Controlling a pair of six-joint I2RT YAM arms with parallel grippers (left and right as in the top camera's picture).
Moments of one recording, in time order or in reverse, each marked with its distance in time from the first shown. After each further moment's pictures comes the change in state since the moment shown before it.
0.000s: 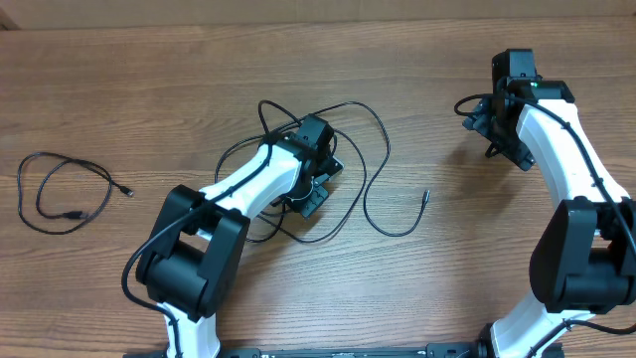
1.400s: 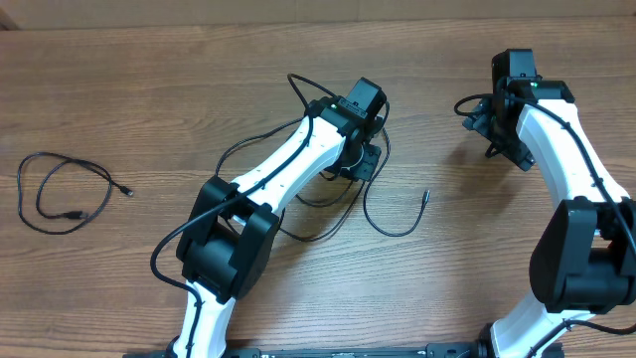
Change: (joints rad) left arm -0.118 0.164 0.449 -0.133 0.130 -0.496; right arm 0.000 0.000 0.000 0.001 0.000 -0.001
